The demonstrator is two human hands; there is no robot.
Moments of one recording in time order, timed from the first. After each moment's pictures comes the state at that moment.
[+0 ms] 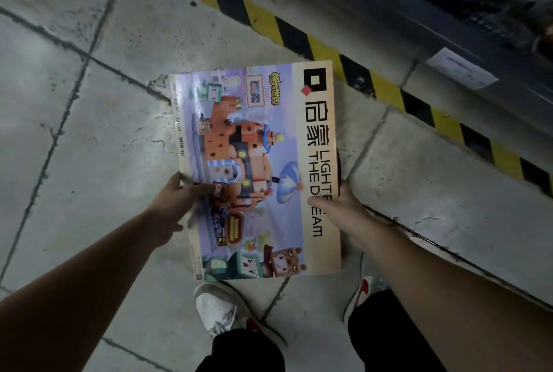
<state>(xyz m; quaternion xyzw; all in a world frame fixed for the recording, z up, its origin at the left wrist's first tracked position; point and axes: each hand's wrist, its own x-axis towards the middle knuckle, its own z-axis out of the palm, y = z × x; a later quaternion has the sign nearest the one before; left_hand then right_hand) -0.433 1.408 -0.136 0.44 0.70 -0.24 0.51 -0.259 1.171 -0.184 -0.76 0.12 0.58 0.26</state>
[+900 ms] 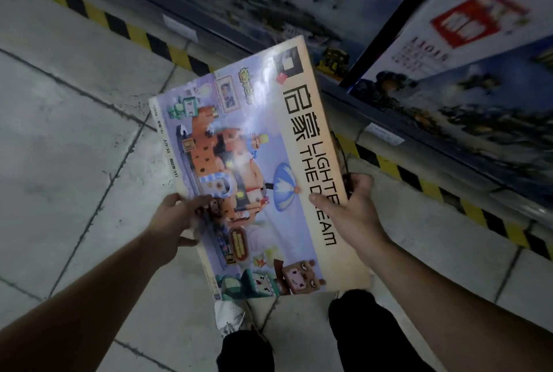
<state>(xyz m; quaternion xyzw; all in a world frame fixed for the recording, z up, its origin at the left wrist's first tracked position) -0.406 1.430 0.048 0.43 0.68 -0.12 0.58 -0.220 1.207 0.055 -0.82 0.01 0.41 0.40</state>
